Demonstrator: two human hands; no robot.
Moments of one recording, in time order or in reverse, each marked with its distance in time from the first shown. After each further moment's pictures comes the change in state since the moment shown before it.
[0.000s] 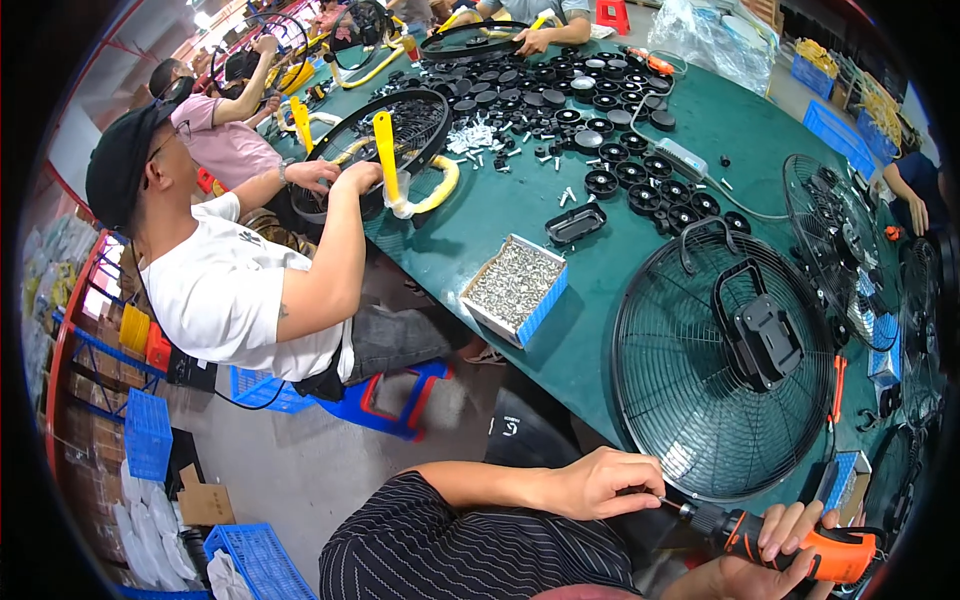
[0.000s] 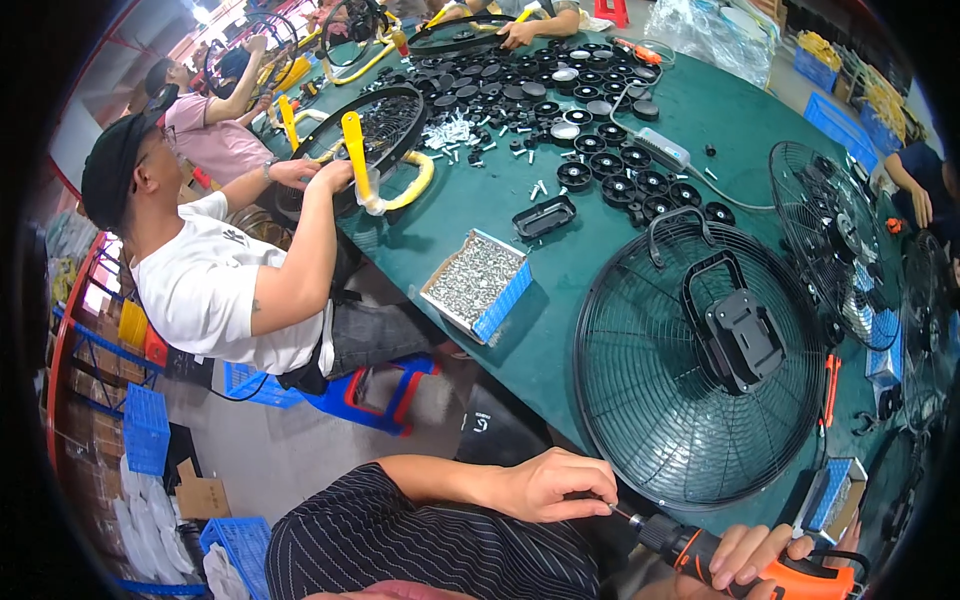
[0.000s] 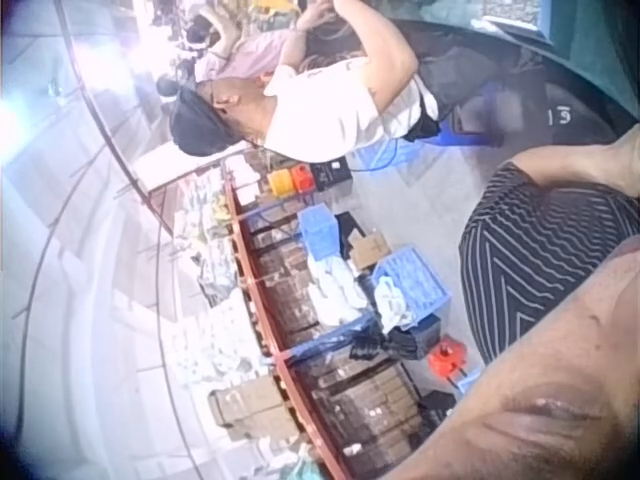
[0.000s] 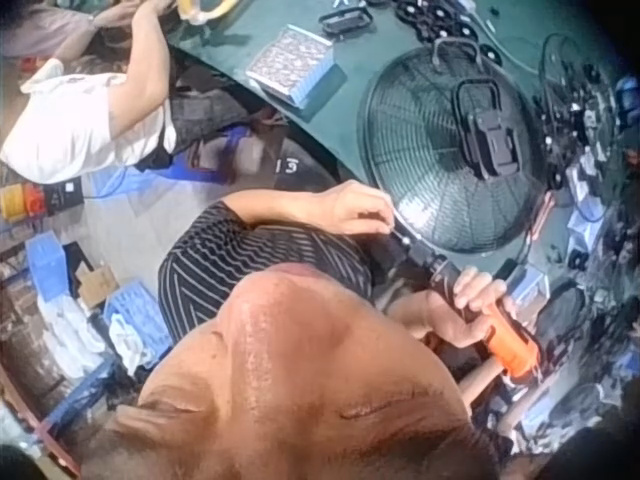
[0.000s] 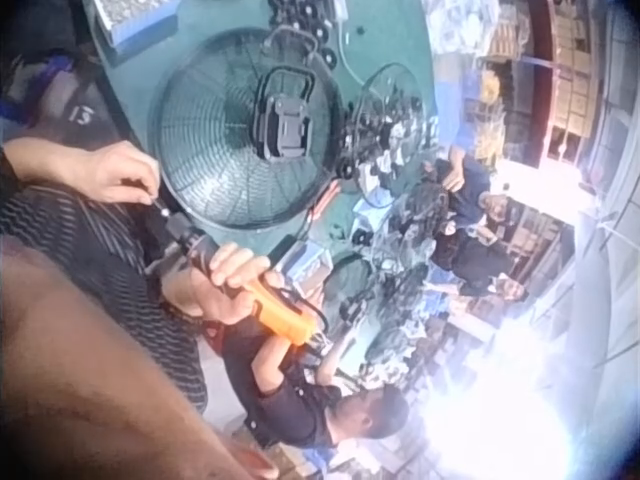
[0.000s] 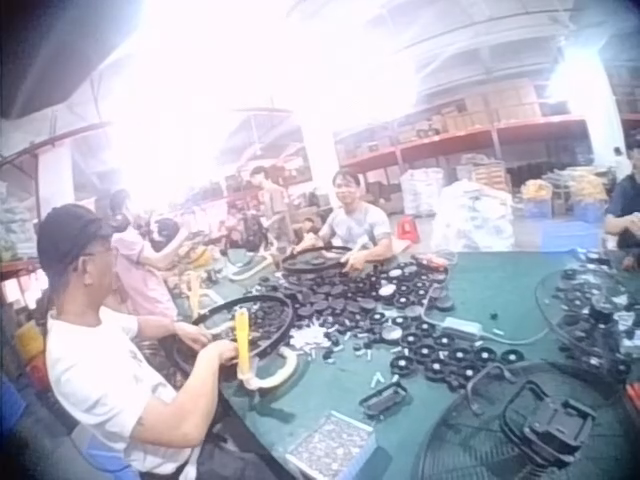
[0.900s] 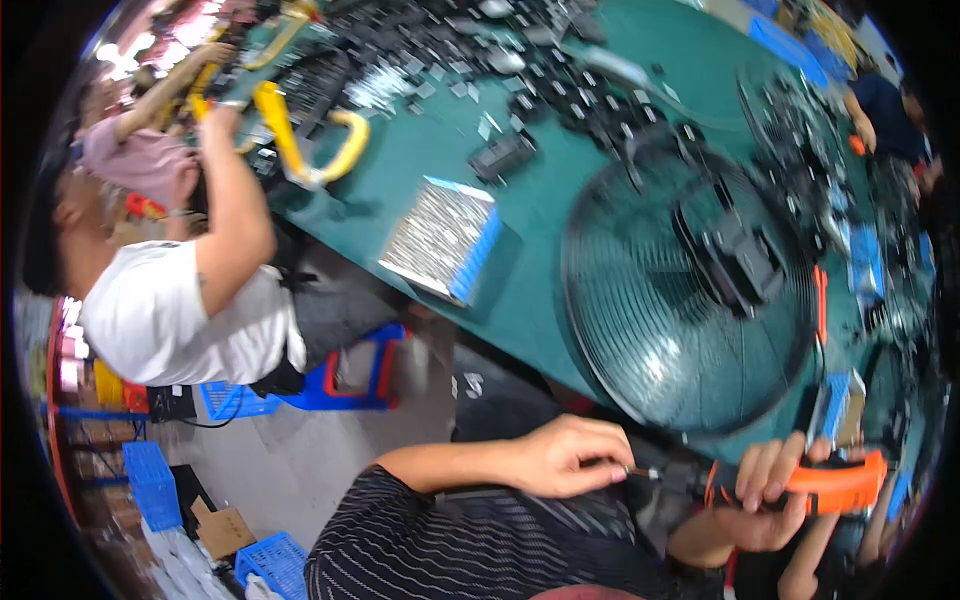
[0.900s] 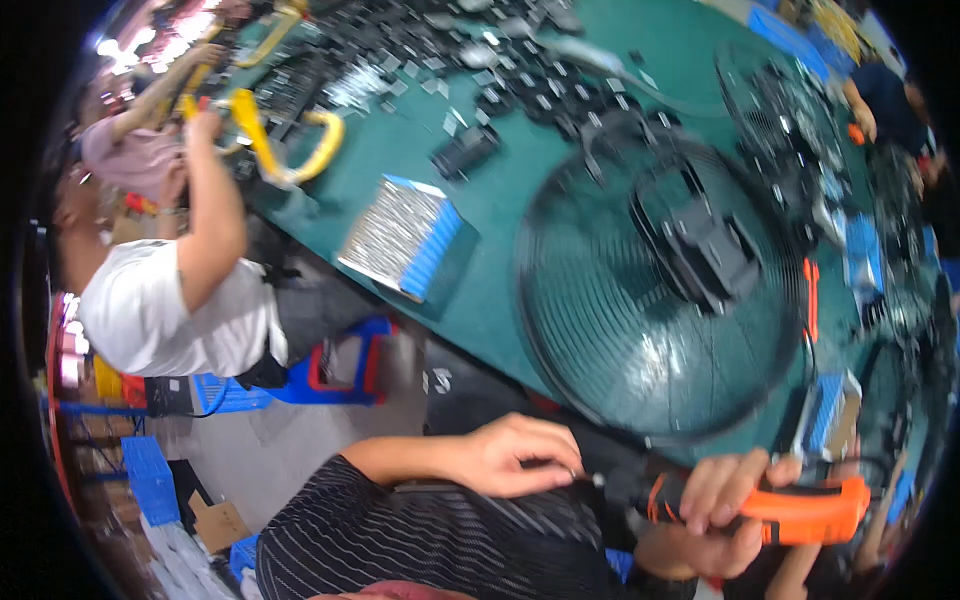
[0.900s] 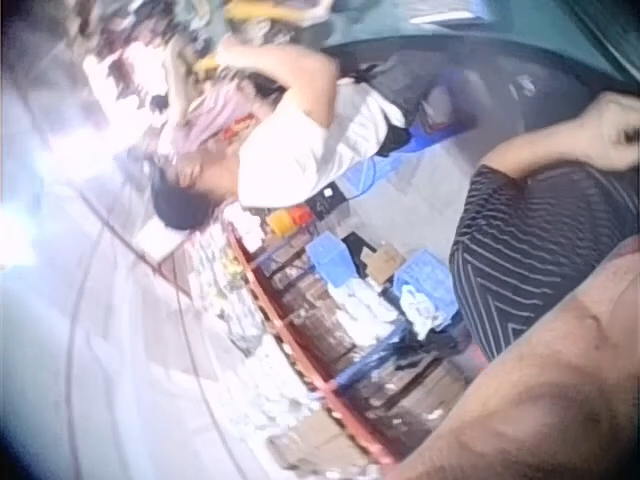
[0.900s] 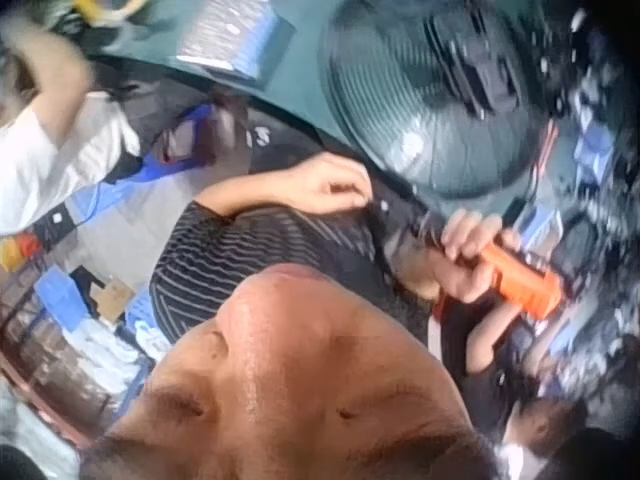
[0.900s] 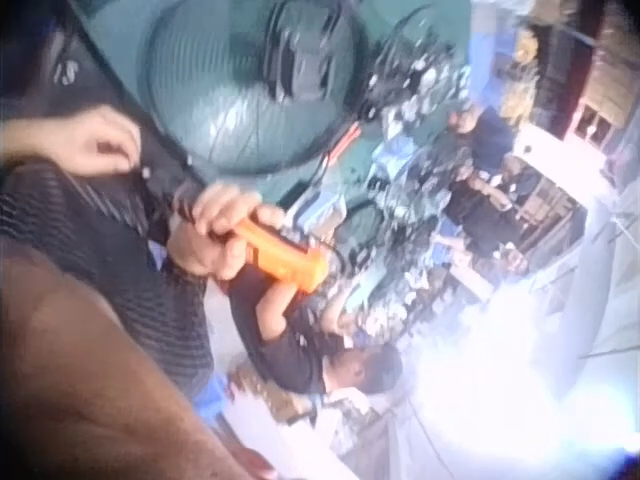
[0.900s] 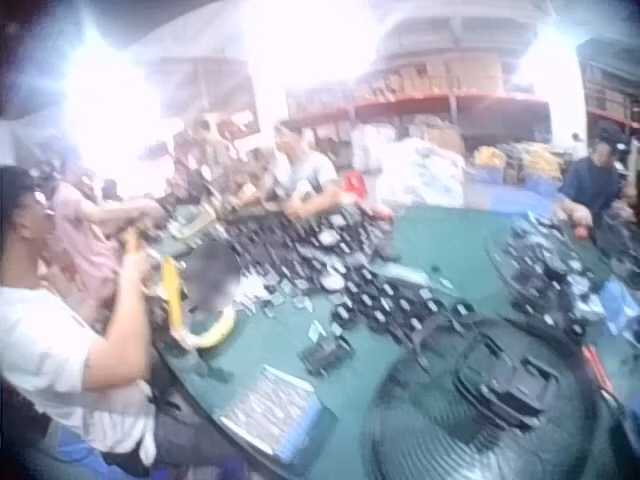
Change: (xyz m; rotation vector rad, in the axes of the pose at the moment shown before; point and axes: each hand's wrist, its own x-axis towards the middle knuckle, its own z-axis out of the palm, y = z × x) left_hand -0.023 -0.010 0.000 -0.238 -0.150 -0.200; right_hand -0.003 0.017 -0.008 -0.070 -0.098 0.107
